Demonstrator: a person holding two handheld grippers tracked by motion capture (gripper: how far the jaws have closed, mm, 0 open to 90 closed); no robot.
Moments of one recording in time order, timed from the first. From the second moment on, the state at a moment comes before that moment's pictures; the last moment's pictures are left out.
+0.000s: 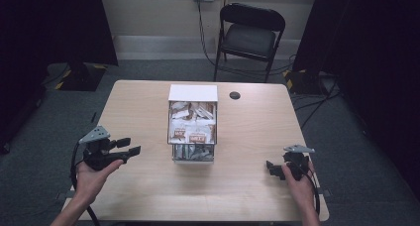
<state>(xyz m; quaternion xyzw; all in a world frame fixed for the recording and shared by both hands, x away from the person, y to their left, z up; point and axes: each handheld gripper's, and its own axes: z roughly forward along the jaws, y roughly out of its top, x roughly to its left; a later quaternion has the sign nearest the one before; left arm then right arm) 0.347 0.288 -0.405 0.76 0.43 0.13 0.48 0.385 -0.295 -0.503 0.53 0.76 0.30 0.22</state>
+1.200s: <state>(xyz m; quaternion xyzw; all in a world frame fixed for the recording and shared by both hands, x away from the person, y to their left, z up) 0.363 0.245 -0.328 0.75 0.34 0.12 0.55 0.385 -0.295 -0.503 0.53 0.76 0.30 0.22</state>
